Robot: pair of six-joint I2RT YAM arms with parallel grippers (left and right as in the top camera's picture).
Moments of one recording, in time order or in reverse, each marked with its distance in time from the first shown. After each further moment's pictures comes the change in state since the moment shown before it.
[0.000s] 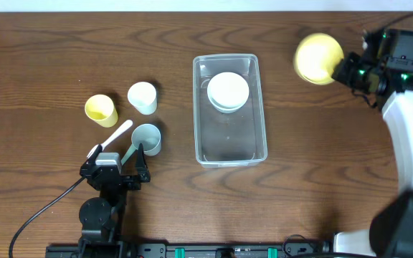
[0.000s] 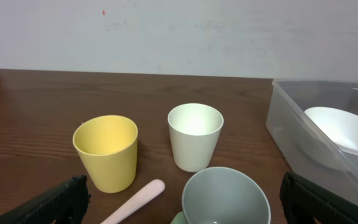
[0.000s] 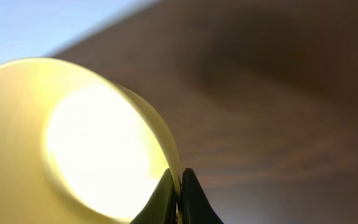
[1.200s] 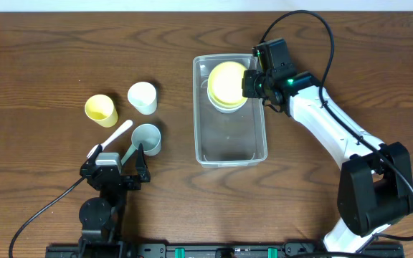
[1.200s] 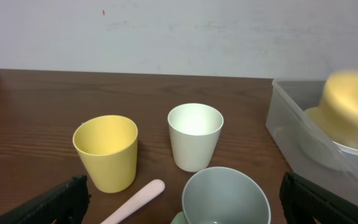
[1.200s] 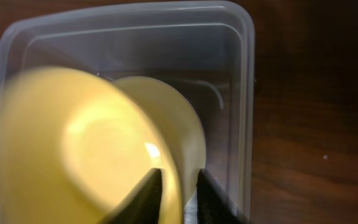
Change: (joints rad) left arm 0.000 0.000 0.000 0.000 0.000 0.000; right arm 0.510 0.233 0.003 0.122 0.262 0.074
